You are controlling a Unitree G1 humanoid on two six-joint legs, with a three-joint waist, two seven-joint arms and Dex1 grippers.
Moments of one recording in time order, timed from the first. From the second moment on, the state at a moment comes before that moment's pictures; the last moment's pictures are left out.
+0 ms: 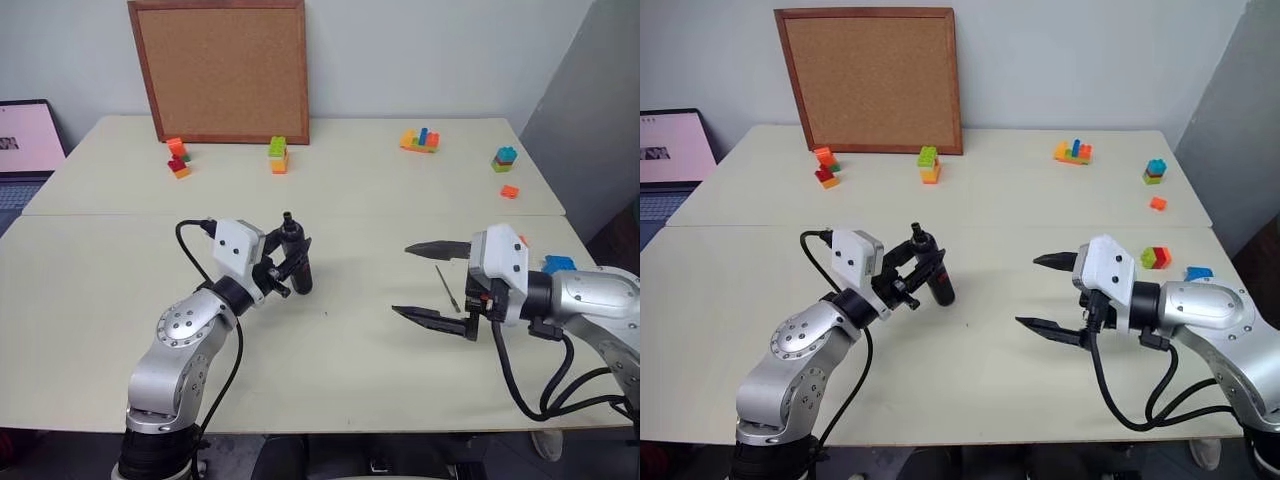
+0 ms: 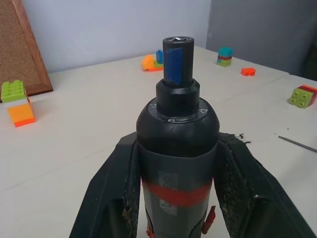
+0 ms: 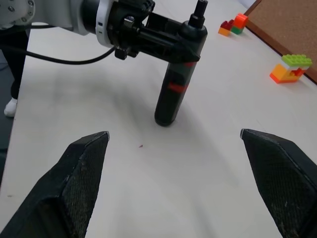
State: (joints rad) left arm -0.15 0.34 0.05 -0.50 -0.33 0.52 -0.44; right arm -0.26 -0.87 -0.03 -0.69 0.61 0.65 0.83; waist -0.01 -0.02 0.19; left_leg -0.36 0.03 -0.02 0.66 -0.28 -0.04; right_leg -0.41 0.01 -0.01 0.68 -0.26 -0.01
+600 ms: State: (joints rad) left arm -0.36 0.26 -0.08 -0.36 -0.28 0.40 -0.46; right arm -0.27 -0.88 -0.19 -0.62 0.63 1.11 0.53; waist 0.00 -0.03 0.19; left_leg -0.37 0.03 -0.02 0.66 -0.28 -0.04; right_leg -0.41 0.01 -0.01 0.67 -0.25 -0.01
